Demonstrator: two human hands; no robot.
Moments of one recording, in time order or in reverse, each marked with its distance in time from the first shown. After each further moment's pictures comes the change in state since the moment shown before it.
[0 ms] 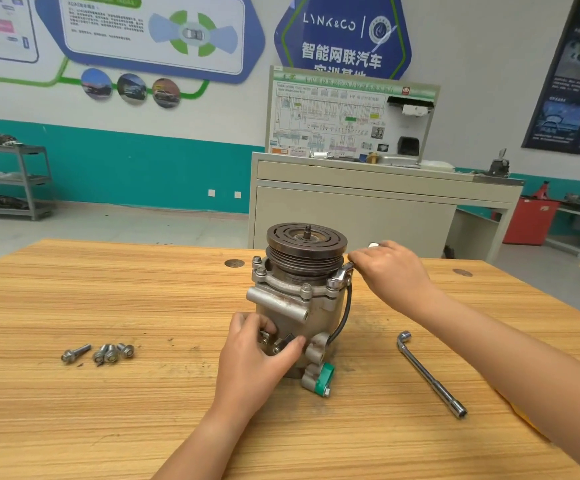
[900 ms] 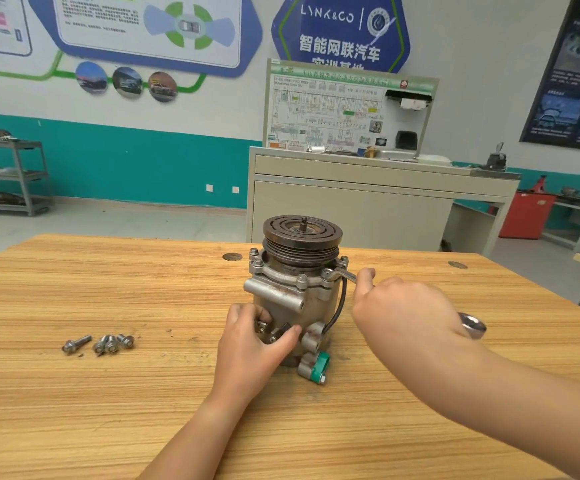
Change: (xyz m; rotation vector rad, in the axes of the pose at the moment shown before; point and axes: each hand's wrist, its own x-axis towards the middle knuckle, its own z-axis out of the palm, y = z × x) left_hand 0.000 0.003 0.000 0.037 -0.009 -0.045; right_hand -0.046 -0.072 -0.114 -0.206 -0.537 0.113
